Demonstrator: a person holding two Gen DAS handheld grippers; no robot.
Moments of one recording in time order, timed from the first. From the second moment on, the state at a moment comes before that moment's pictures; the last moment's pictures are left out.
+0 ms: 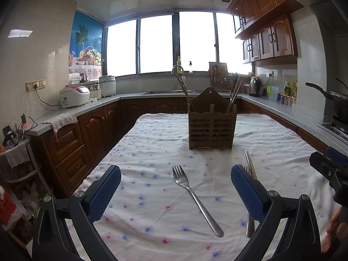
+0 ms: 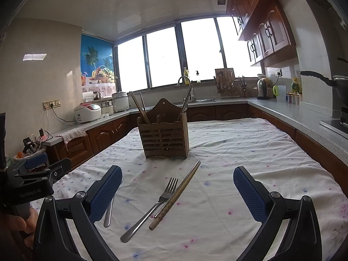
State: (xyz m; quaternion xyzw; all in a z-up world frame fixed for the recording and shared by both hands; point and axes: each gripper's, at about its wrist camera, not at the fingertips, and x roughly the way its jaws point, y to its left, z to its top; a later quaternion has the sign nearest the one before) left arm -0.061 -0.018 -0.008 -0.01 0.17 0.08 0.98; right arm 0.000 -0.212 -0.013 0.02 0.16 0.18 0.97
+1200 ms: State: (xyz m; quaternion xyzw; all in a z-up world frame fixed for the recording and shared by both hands) left arm -0.052 -0.019 -0.008 -0.01 0.18 0.07 0.98; right arm 0.001 -0.202 -0.014 0.03 0.17 0.18 0.97
